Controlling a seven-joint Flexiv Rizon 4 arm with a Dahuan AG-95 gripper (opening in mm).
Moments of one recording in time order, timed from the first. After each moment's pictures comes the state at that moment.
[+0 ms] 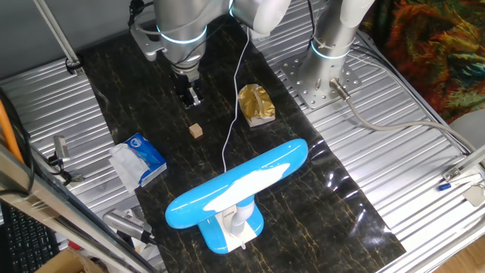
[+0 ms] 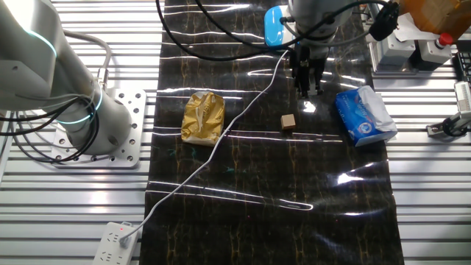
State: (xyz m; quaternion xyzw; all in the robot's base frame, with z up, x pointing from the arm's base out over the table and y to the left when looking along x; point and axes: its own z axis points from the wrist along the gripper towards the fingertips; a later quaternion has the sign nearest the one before) arm 0.504 0.008 0.166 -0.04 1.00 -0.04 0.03
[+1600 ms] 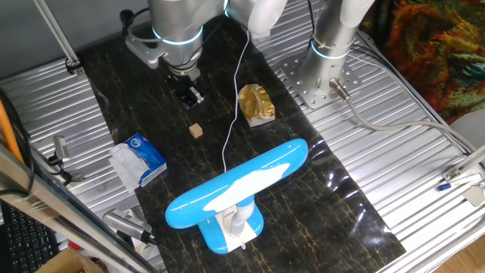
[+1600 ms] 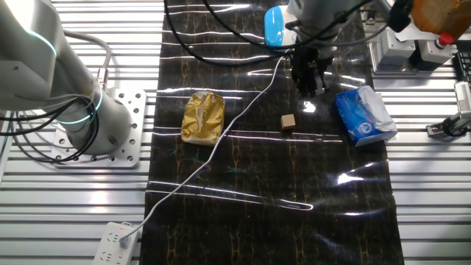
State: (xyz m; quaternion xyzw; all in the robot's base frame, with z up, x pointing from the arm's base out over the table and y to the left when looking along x) arm 0.504 0.008 0.166 -0.20 0.98 -0.04 0.00
